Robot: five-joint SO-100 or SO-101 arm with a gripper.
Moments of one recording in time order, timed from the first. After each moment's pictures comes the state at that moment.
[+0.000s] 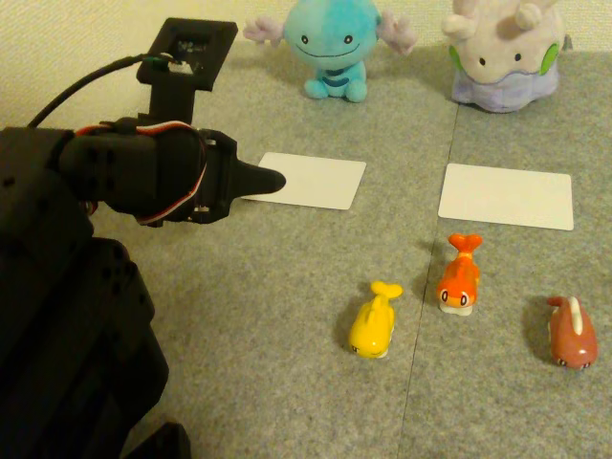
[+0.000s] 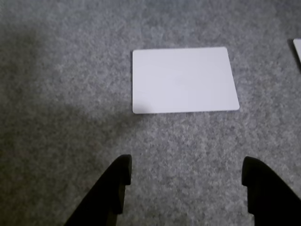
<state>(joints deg) 2.5 186.7 179.6 41.1 93.8</state>
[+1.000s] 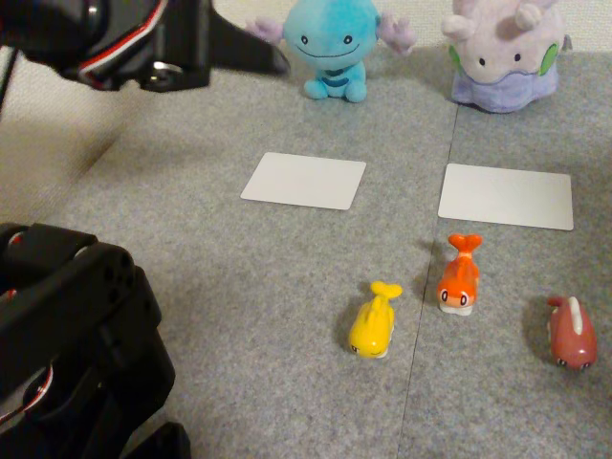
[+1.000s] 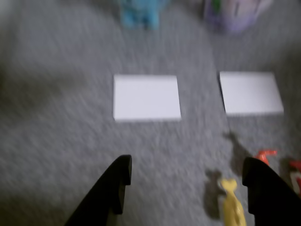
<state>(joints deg) 9.4 161.7 137.3 67.0 83.2</state>
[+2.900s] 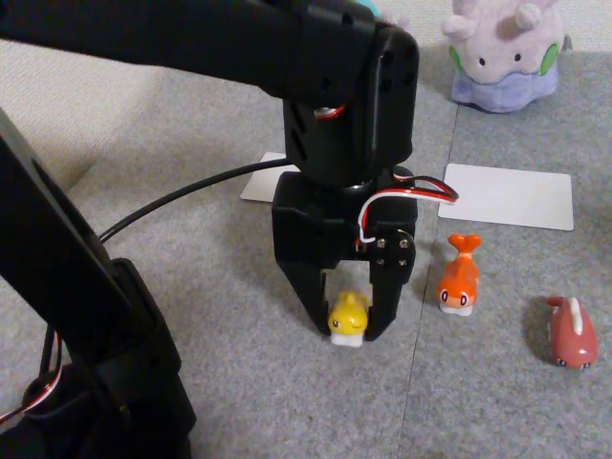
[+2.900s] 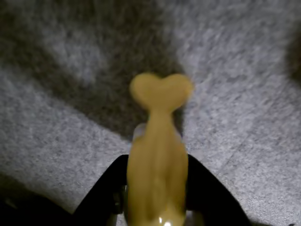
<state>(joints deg) 45.6 99.1 127.6 64.9 36.5</state>
